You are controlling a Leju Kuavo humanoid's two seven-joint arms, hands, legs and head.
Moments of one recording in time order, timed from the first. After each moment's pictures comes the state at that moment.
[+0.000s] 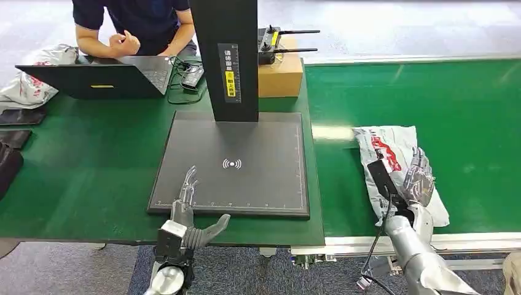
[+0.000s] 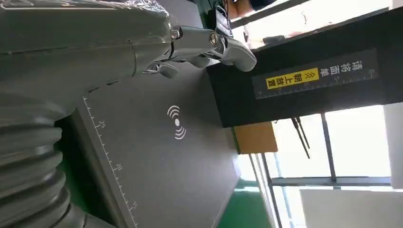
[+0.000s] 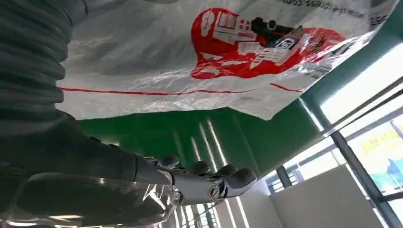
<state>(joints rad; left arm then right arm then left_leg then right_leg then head) -0.08 -0.12 -0.42 -1.00 -0.18 0.46 -0.70 -0.60 -0.17 -0.11 -0.46 0.76 -0.69 -0.30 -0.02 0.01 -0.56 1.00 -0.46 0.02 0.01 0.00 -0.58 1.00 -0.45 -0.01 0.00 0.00</state>
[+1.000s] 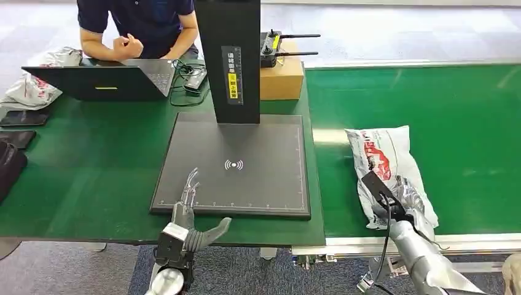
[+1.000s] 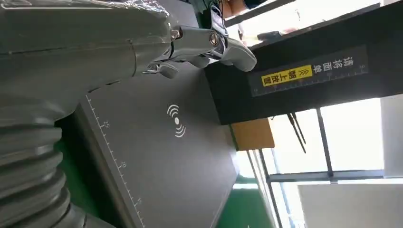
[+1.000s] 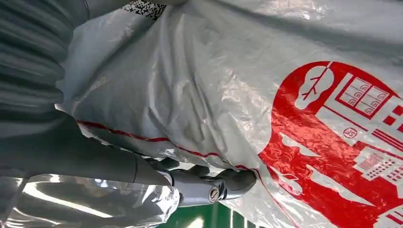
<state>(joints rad) -0.07 -0.12 -0.42 -1.00 -0.21 0.44 -0.70 -0.59 -0.20 -0.10 -0.37 0.92 -0.26 0.00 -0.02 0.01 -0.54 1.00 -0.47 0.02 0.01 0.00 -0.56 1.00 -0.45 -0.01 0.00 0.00</state>
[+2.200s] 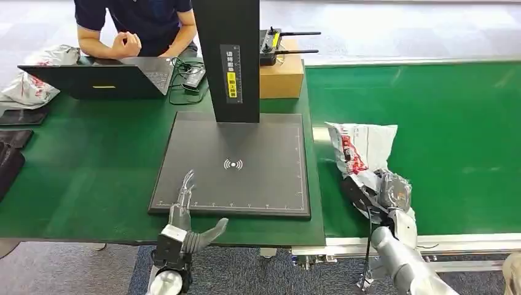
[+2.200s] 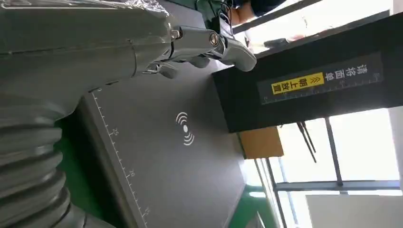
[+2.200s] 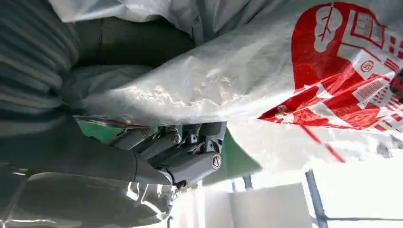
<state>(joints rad) -0.06 -0.12 -0.41 -1.00 -0.20 0.48 -0.70 -0.53 -0.12 -0.04 -0.52 1.05 -0.68 -0.23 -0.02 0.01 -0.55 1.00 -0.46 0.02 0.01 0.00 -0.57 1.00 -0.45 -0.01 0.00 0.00</state>
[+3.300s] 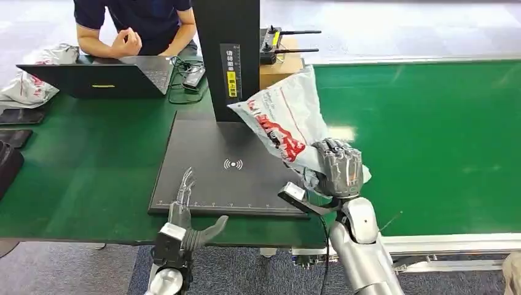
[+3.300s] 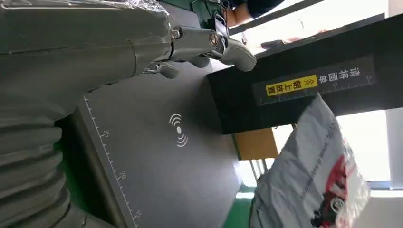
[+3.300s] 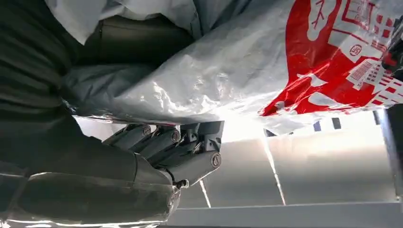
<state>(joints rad) -0.07 -0.12 -0.42 -1.02 -0.20 0.48 -0.70 -0.36 0.10 0.12 -1.17 1.35 -0.69 -0.31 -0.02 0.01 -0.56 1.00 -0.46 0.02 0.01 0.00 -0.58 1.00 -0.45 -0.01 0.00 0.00</state>
